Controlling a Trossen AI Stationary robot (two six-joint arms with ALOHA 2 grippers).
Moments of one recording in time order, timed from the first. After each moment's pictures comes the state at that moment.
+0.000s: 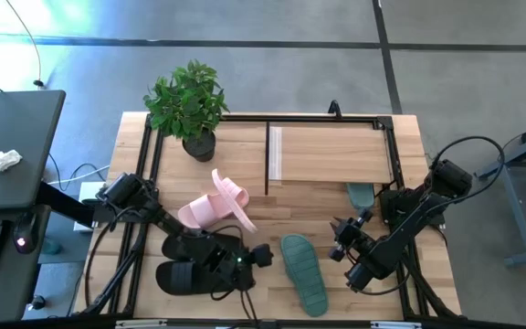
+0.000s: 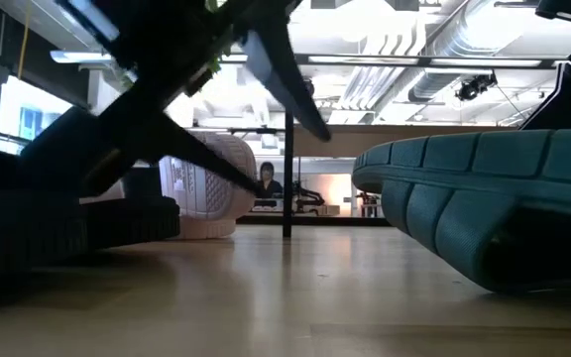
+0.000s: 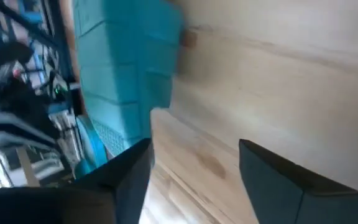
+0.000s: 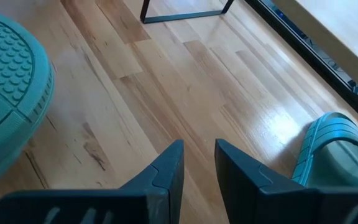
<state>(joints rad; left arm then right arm) -0.46 1.97 1.19 -0.07 -0.59 1.10 0.85 1.66 0.93 -1.10 0.94 1.46</state>
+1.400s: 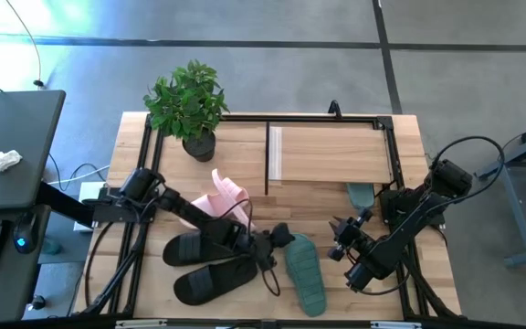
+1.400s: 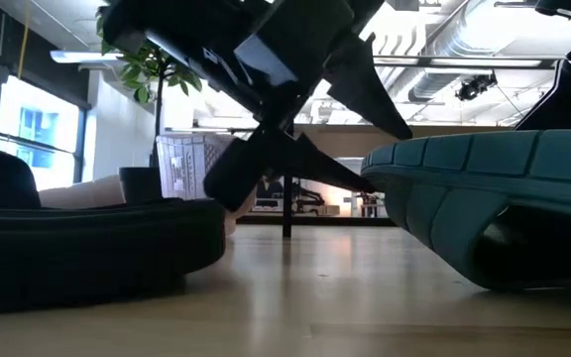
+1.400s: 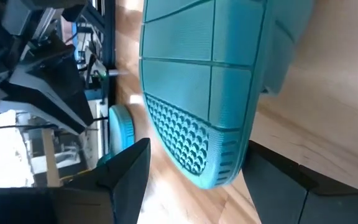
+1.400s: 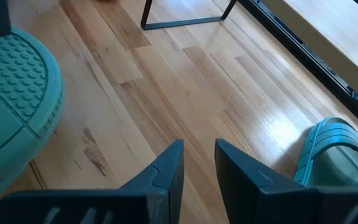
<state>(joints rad) -0.26 2.05 1.19 0.24 -0.44 1.21 0.85 1.66 0.93 -1.10 0.96 1.46</state>
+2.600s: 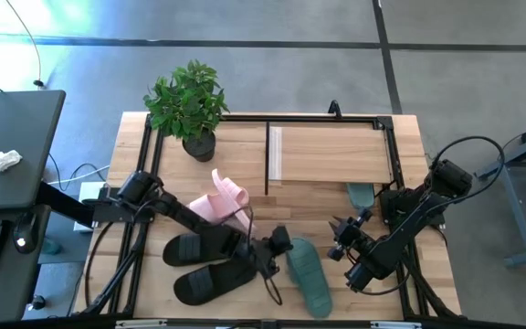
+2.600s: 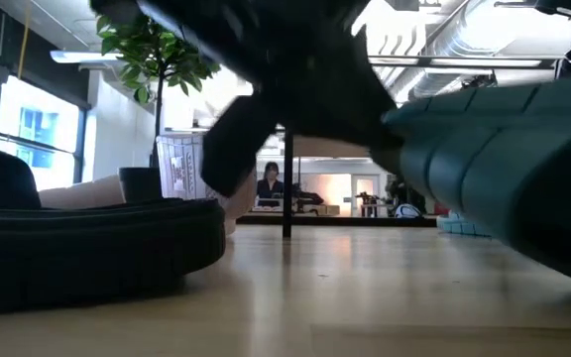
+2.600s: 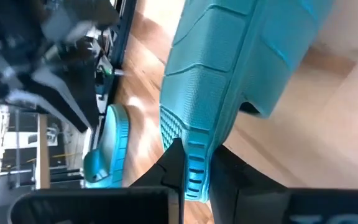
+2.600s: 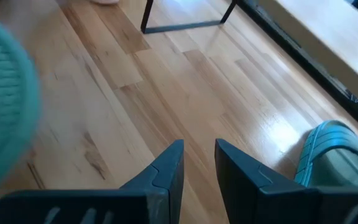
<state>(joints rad) -0.34 2.05 1.28 0.15 -0.51 0.99 0.85 1.66 0.93 -1.10 0.98 1.46</state>
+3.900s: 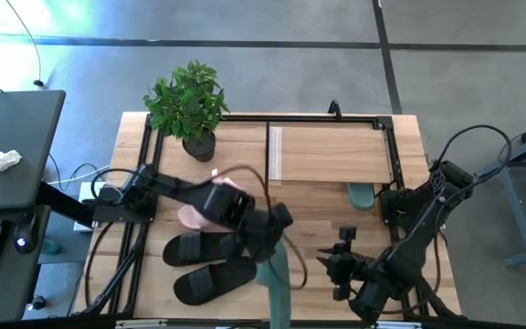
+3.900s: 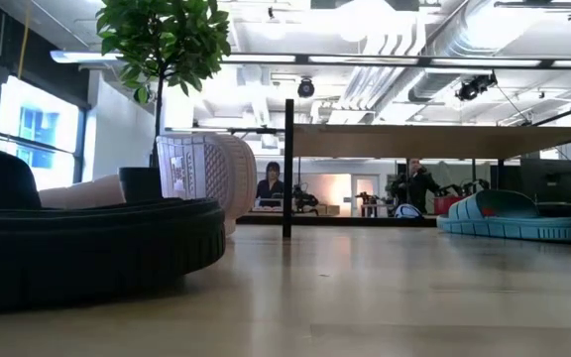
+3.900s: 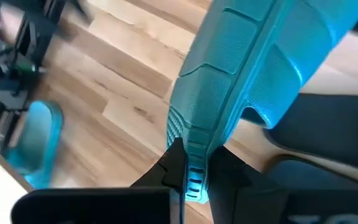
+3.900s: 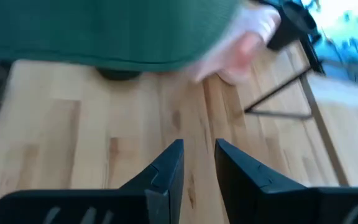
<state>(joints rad) -0.21 2.05 2.27 -1.32 -0.02 0.75 0.90 1.66 1.47 -1.06 0.84 0.66</state>
